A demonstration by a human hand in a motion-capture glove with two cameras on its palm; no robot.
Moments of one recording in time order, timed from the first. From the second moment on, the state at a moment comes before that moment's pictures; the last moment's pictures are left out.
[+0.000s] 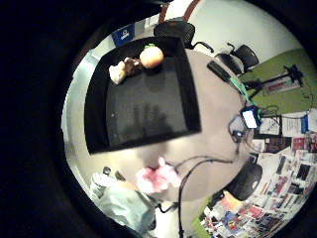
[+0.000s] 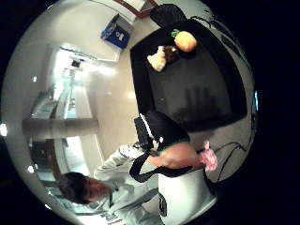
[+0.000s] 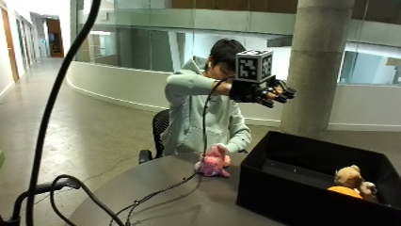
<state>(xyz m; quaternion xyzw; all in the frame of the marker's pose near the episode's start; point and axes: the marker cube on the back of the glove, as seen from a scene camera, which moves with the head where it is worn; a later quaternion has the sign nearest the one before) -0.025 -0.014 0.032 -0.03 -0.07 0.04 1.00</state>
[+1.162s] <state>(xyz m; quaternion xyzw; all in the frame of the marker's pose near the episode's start) -0.015 0.162 0.180 -0.12 0.00 -0.06 0.99</state>
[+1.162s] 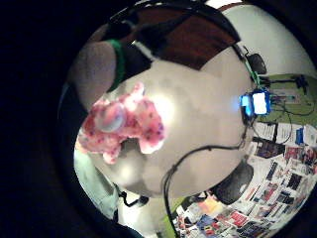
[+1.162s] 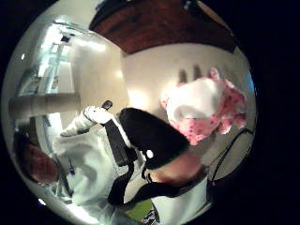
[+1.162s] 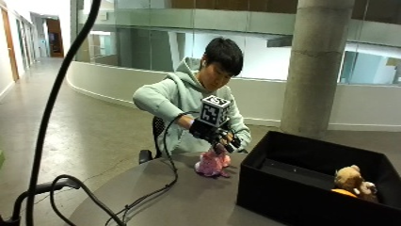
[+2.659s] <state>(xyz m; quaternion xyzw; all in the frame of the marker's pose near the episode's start) -0.068 0.008 -0.002 0.11 -0.02 -0.06 0.99</state>
